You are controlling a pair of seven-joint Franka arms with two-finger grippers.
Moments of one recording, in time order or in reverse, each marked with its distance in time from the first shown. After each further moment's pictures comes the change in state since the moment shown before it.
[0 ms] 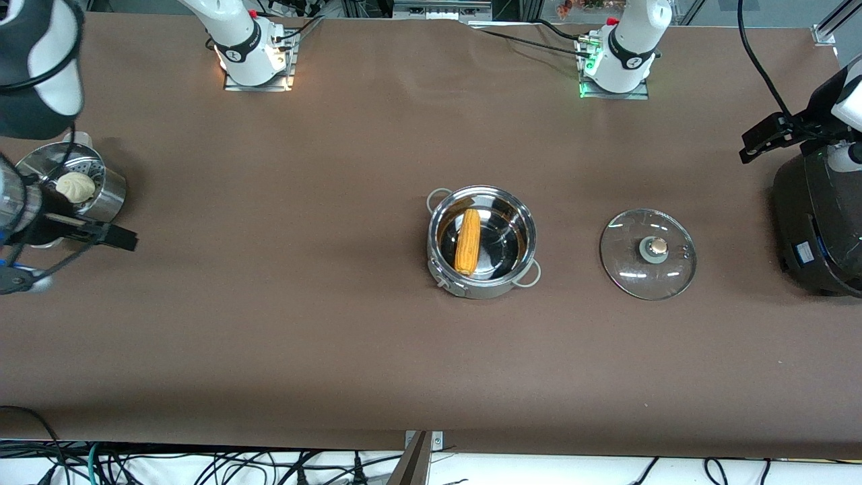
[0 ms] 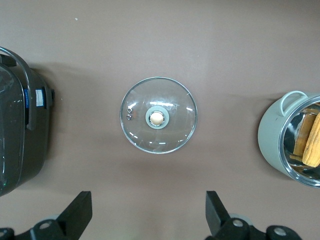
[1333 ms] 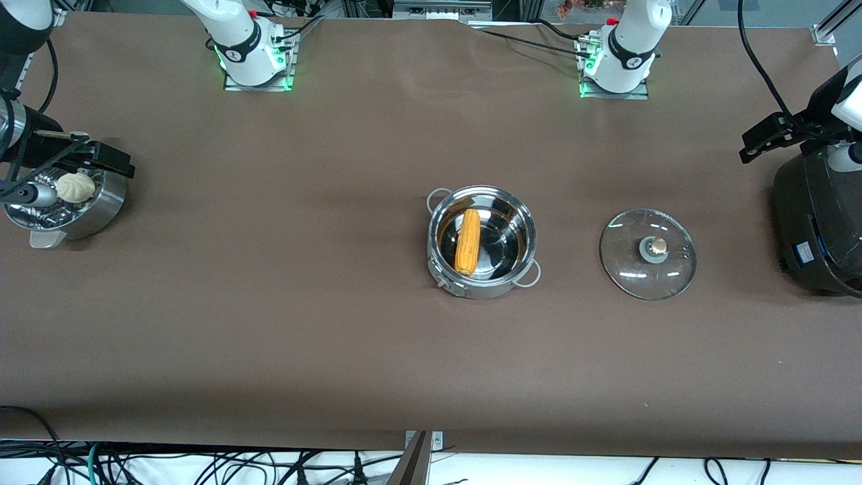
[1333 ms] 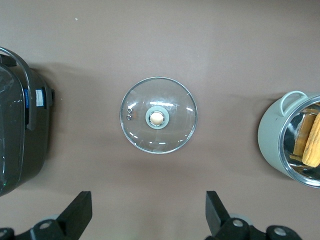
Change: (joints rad) left arm 0.000 0.000 0.000 0.001 0.000 0.000 0.000; right arm -0.047 -0.369 0.053 -0.509 0.030 0.090 -0.173
